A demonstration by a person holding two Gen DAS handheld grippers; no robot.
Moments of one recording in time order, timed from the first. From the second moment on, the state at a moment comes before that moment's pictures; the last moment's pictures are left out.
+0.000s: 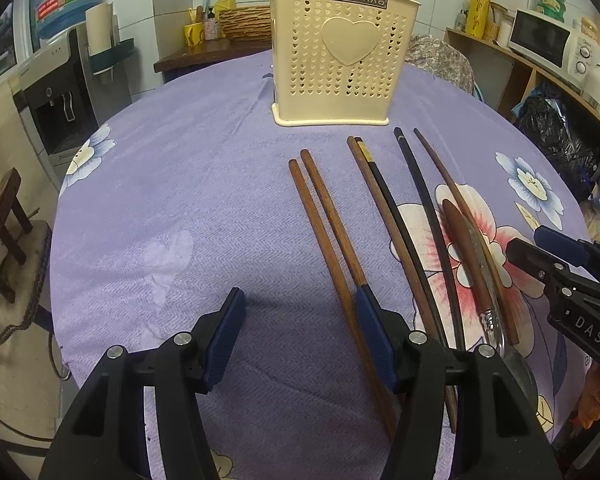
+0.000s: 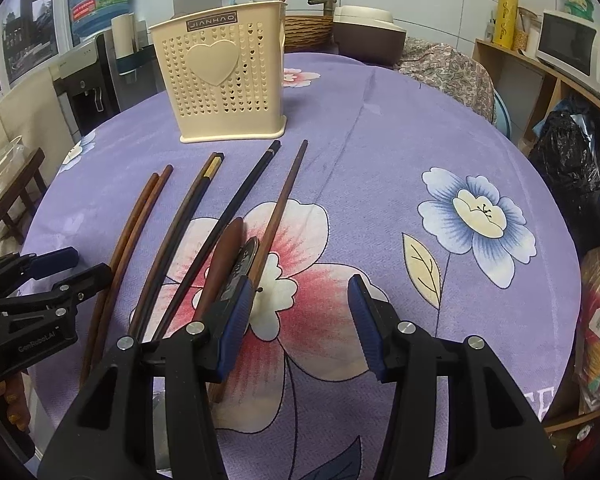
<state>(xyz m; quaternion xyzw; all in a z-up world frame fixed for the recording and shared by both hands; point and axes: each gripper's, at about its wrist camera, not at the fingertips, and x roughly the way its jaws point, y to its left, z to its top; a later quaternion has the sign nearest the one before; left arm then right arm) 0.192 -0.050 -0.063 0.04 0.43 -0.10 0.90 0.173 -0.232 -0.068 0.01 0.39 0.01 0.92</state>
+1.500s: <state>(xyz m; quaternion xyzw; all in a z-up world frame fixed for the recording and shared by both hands) 0.208 0.003 -0.059 -0.03 0.44 -0.09 0.90 0.242 -0.180 -0.075 -0.03 0.46 0.07 0.89</state>
